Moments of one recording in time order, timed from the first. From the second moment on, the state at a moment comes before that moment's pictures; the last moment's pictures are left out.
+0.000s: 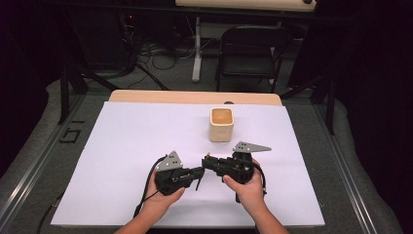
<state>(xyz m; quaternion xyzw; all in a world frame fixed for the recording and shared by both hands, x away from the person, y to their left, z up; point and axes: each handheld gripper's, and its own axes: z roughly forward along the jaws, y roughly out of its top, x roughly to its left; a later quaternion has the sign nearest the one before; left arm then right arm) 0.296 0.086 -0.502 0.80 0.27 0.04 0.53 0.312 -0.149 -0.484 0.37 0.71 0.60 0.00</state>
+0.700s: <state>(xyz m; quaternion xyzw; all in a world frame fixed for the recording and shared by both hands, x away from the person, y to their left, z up) 0.295 0.086 -0.502 0.80 0.27 0.04 0.53 0.312 -0.149 -0.485 0.37 0.71 0.60 -0.01</state>
